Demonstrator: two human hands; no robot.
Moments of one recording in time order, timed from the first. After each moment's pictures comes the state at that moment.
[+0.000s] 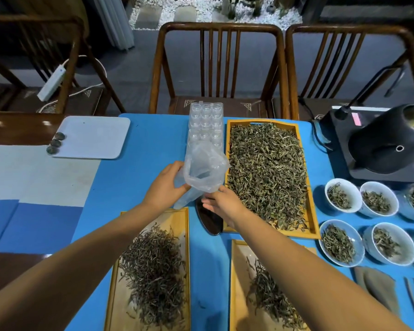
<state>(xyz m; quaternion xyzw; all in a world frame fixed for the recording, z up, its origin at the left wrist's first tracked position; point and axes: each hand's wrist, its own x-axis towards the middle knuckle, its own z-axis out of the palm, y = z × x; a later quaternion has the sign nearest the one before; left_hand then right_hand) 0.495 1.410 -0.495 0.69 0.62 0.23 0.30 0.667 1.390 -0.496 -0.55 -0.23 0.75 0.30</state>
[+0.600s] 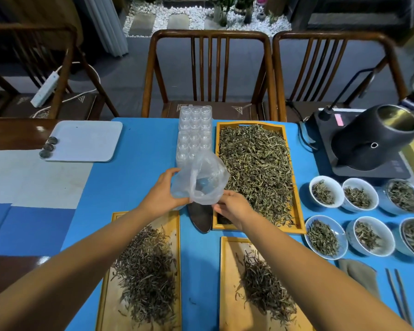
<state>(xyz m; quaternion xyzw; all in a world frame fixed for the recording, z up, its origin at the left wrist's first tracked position) 0.508 1.395 -0.502 0.64 0.64 0.18 0.39 0.710 1.377 -0.495 -0.59 -0.18 0.72 0.32</state>
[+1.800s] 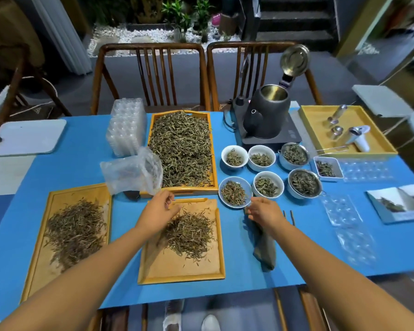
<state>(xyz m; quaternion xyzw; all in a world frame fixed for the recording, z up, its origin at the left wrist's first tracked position) 0.704 1.235 -0.502 0.68 0.63 0.17 0.34 0.982 1.200 -0.482 -0.72 -0.19 0.56 0.37</state>
